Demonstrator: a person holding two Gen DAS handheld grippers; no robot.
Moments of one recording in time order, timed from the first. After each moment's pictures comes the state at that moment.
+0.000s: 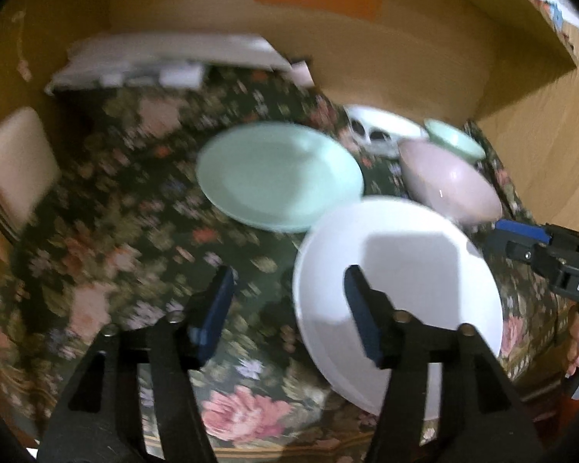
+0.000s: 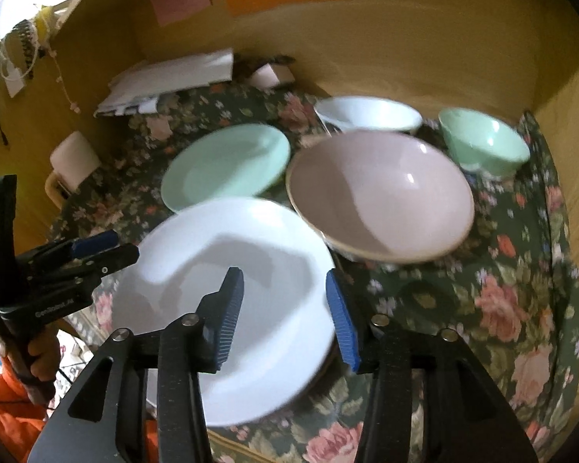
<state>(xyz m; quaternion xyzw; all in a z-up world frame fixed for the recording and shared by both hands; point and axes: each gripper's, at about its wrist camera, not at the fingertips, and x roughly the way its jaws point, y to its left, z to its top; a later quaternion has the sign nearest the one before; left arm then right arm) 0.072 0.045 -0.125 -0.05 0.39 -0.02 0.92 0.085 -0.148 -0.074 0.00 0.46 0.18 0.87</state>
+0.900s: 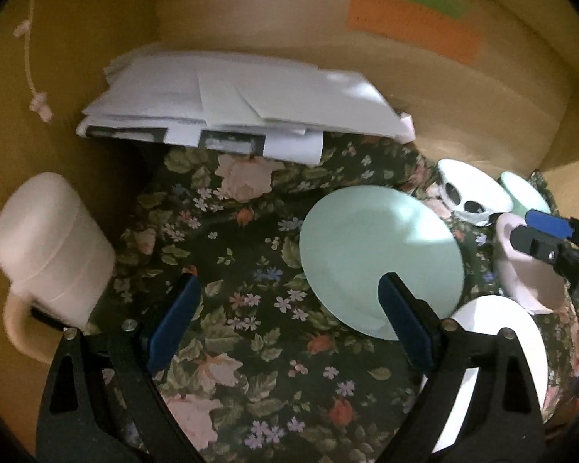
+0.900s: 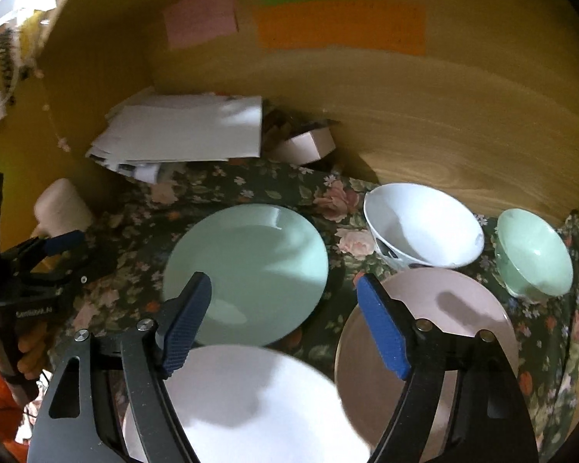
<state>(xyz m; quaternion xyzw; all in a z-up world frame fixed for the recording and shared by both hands) 0.160 0.116 -0.107 -0.05 0.40 0.06 0.91 0.187 -0.087 -0.063 -0.03 0.43 0.21 0.88</state>
